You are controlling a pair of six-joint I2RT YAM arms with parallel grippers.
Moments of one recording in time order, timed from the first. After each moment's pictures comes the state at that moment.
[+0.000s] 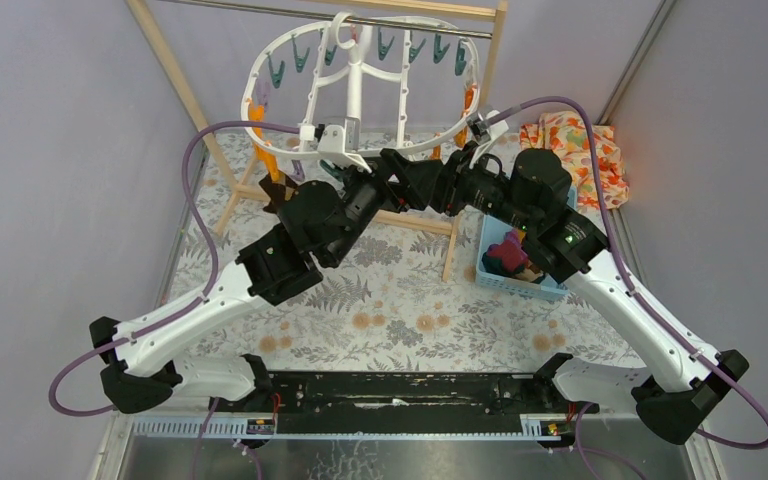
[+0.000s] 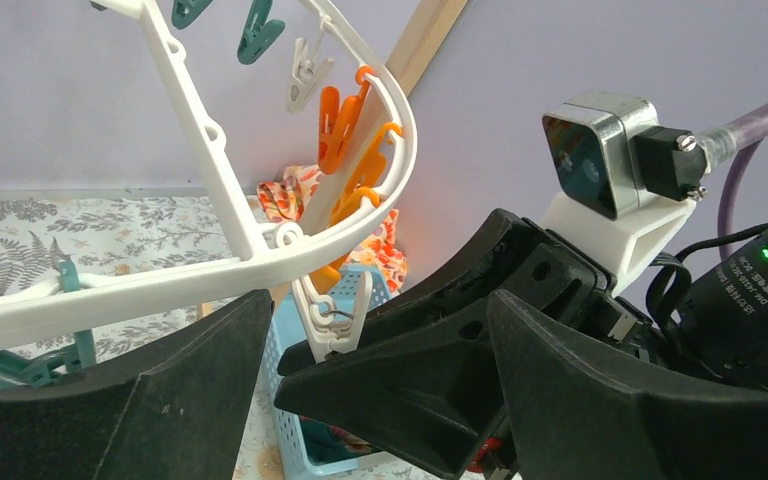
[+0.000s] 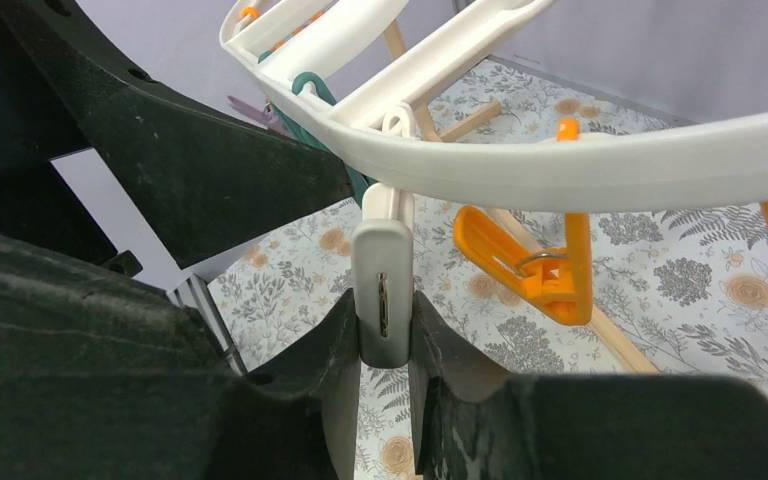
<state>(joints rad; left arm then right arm) -1.04 1.23 1.40 -0.02 -0.47 -0.48 0.67 1.14 1.29 -0.20 -0.29 0.34</state>
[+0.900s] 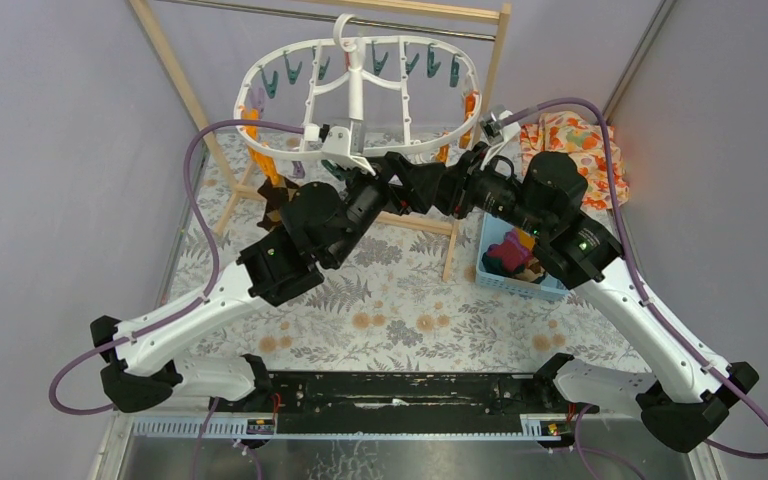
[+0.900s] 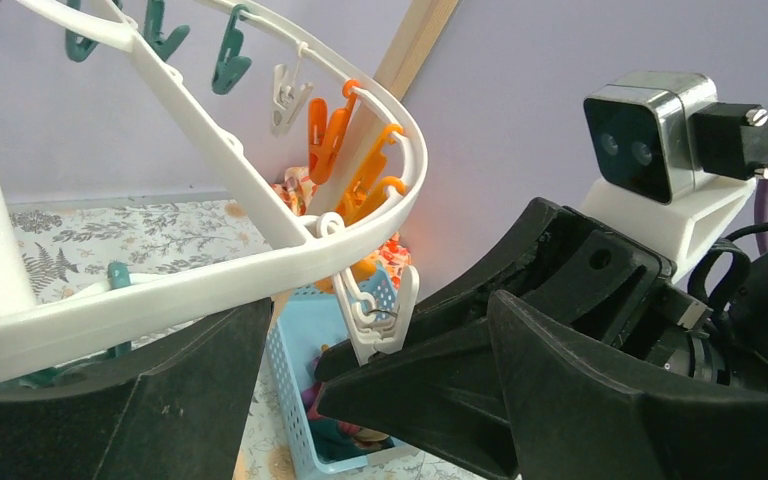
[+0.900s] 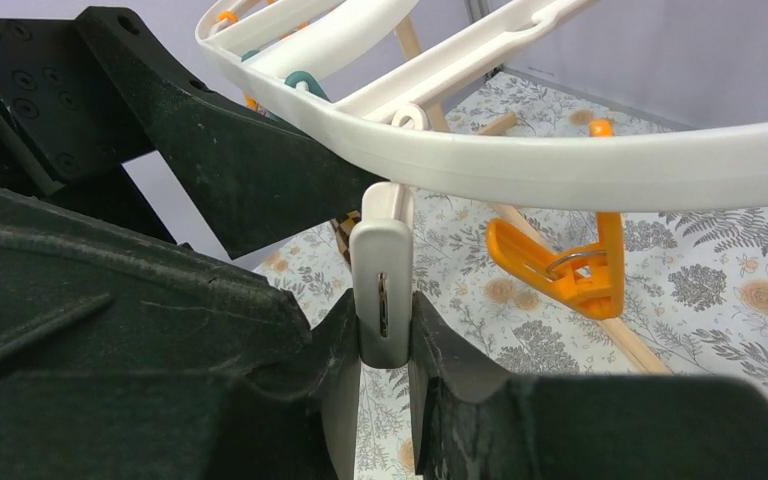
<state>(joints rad) -1.06 1.24 1.40 -0.02 -0.46 -0.43 0.67 1.10 1.31 -0.22 -0.30 0.37</state>
